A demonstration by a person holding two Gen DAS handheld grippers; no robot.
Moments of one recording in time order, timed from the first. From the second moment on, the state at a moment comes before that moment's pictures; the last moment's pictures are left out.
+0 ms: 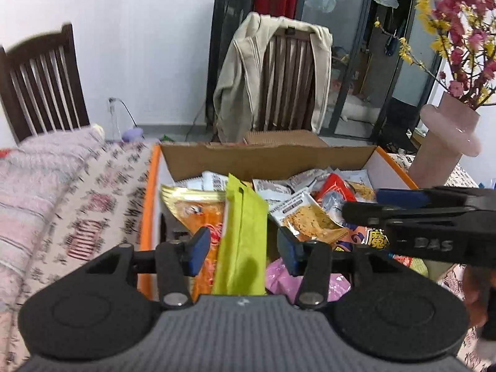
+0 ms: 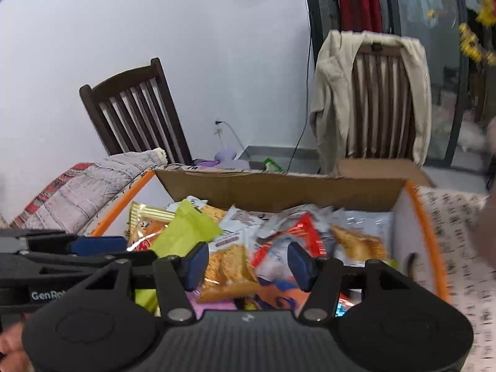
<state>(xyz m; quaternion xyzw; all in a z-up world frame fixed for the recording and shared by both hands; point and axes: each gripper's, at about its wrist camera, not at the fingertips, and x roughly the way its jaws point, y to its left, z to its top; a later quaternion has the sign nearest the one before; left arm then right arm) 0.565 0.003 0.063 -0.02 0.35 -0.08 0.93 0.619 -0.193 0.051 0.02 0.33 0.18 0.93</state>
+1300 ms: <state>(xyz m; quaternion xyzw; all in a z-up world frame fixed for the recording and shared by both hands) 0.179 -0.002 0.037 -0.03 0.34 -0.05 0.94 0.217 -0.293 0.028 -0.01 0.24 0.12 0.96</state>
